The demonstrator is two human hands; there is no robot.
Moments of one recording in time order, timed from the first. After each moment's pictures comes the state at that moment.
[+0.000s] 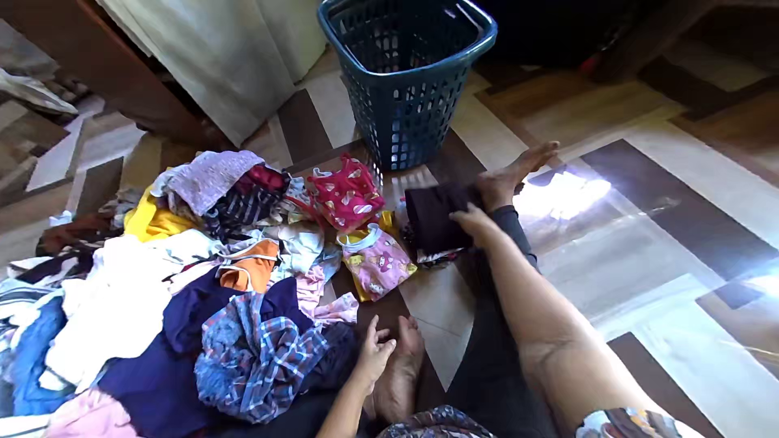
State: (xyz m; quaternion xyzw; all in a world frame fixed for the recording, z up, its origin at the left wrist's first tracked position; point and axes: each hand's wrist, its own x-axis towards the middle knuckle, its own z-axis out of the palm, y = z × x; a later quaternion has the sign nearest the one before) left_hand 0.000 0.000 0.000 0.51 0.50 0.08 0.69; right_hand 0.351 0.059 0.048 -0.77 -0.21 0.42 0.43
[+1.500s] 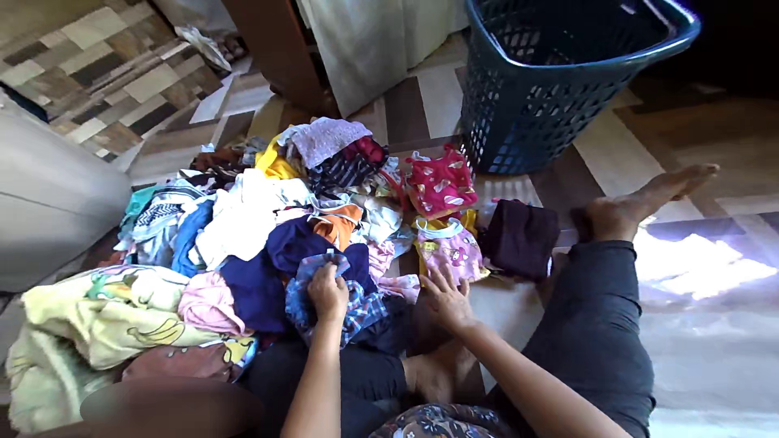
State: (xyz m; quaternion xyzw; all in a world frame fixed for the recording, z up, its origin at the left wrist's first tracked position) left_hand -0.131 0.090 0.072 0.68 0.70 0.19 0.11; right_hand 0.122 0.018 0.019 -0.66 -0.69 0.26 0.14
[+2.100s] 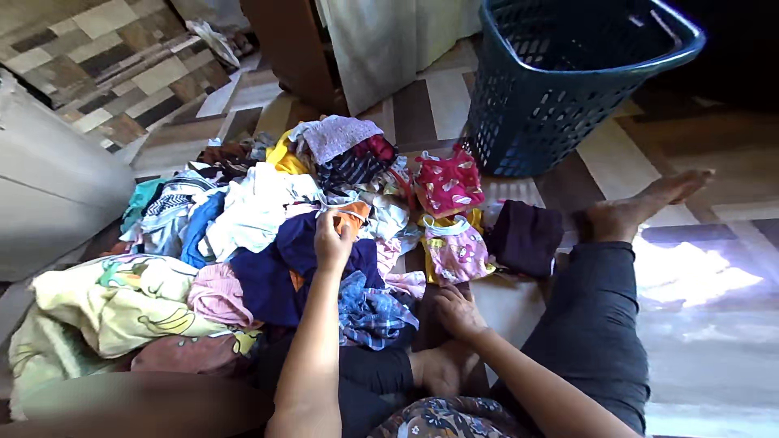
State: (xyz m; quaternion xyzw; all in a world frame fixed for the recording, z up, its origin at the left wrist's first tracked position) left_hand -0.136 0.164 0.118 0.70 0.61 0.33 0.16; right_hand 0.123 0.004 0.002 -0.65 -0.70 0.30 0.03
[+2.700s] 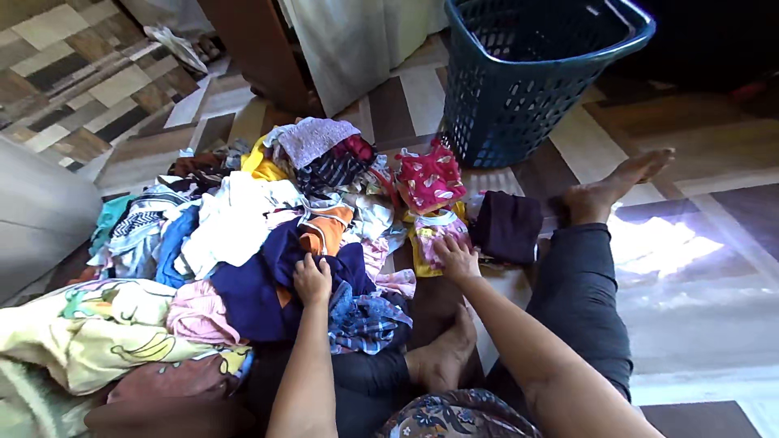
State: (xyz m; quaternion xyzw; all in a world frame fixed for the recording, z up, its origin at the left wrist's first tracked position) left_hand -0.157 0.135 0.057 0.62 0.77 0.12 0.12; right_hand 0.165 0.082 0.017 -0.75 -0.61 0.27 0.04
